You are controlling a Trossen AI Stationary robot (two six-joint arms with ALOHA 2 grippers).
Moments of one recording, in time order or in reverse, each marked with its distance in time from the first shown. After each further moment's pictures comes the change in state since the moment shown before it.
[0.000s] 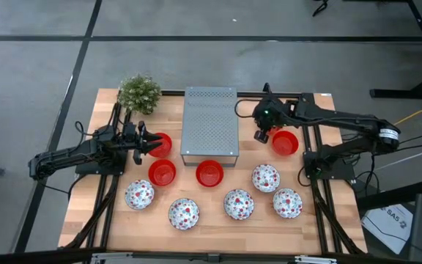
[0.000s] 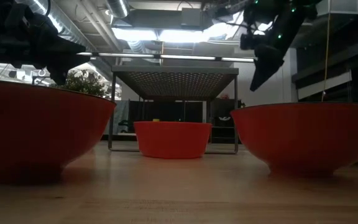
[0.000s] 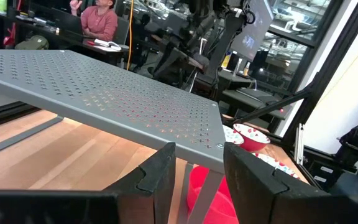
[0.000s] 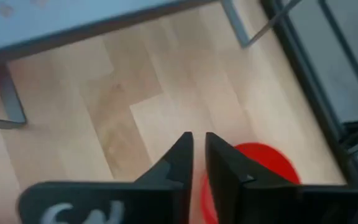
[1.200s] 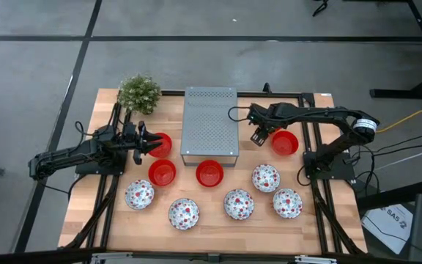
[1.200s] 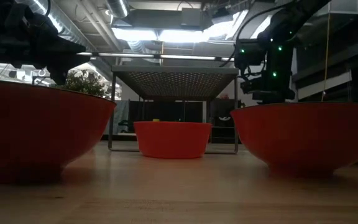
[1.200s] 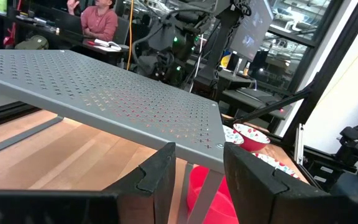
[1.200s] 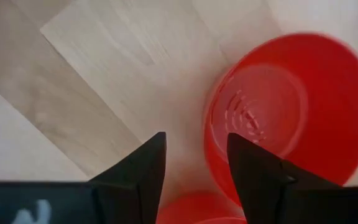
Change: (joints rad) left arm 0.000 0.000 0.000 0.000 0.000 0.000; right arm -0.066 0.250 -0.068 -0.061 0.034 0.244
